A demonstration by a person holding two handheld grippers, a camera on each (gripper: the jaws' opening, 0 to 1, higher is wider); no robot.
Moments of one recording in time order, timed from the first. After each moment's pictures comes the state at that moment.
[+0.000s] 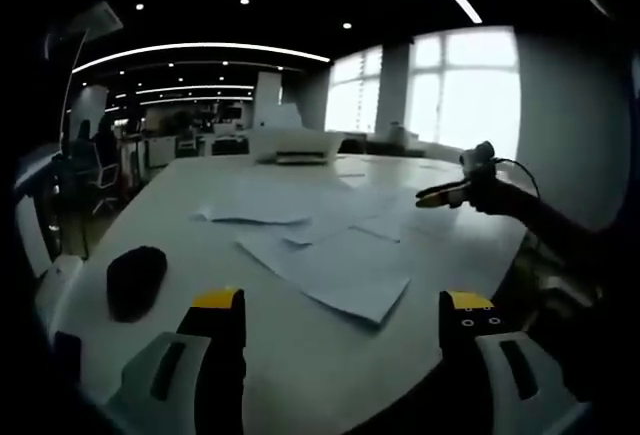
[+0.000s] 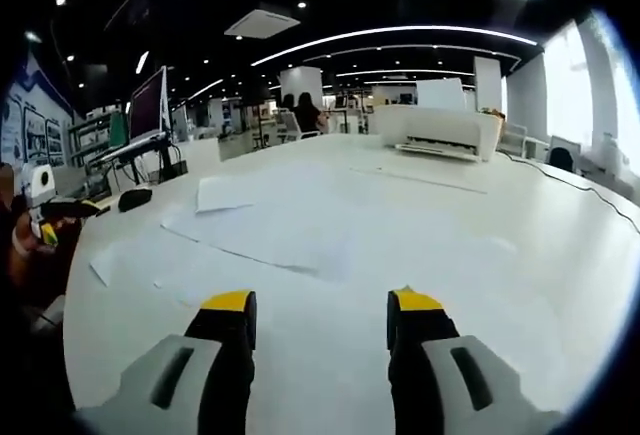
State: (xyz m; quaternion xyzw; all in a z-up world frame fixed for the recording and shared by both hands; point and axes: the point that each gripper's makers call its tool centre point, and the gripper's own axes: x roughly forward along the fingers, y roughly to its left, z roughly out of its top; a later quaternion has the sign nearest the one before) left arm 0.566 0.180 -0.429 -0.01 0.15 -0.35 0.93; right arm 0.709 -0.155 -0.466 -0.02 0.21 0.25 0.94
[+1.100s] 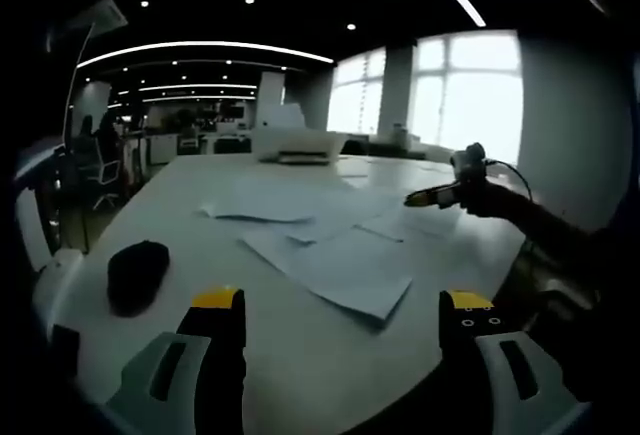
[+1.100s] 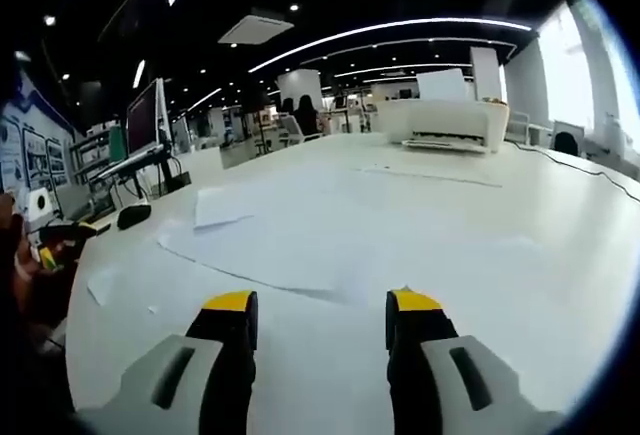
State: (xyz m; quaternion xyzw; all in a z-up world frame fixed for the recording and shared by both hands) left arm 0.567 0.185 -0.432 -0.01 0.15 -0.34 0.93; right arm 0.732 -0.136 -0.470 0.02 0.21 0.26 0.94
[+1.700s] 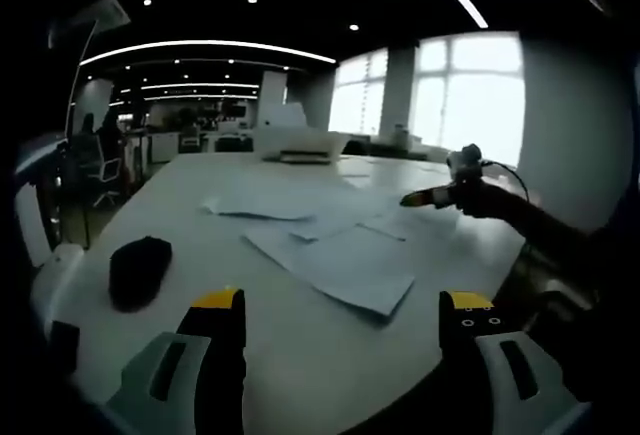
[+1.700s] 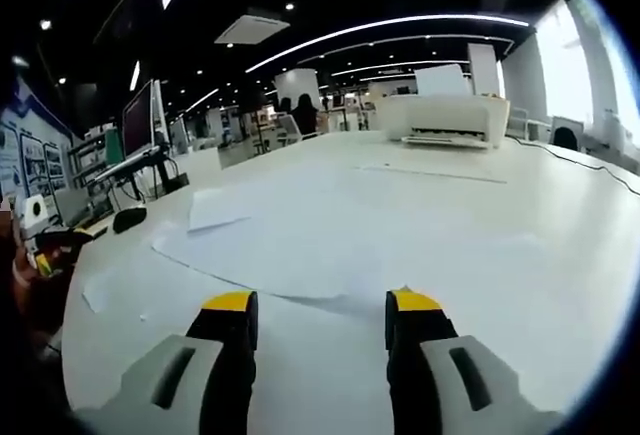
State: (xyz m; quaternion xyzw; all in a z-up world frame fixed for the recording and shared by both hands) left arm 0.568 0.189 -0.435 -0.02 0.15 -0.34 0.93; right arm 0.744 -0.130 -0.477 0.02 0.22 0.26 0.94
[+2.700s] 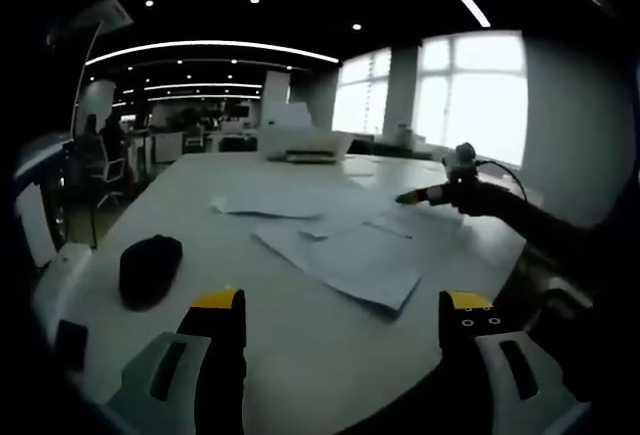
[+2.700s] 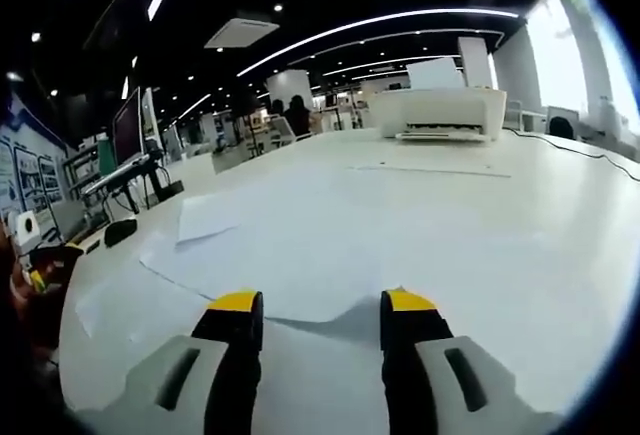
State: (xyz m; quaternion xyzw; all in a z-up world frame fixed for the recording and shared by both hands) left arm 0.568 0.200 -0.436 -0.02 0.15 -0.33 0.93; right arm 0.760 -0.122 -0.479 0.04 0.22 0.25 0.94
